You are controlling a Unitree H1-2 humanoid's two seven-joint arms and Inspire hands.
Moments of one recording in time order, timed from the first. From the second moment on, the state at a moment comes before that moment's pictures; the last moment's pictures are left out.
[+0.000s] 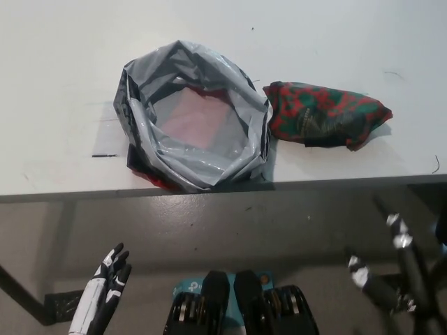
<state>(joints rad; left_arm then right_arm) 0.11 0.16 -0.02 0.00 0.10 -0.07 -0.03 0.03 -0.16 0.06 -0.26 -0.35 -0.19 -0.03</state>
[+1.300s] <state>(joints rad) 0.12 0.18 -0.04 -0.02 0.14 -0.08 -0.04 -0.95 -0.37 0.49 0.42 -0.54 0.35 0.52</state>
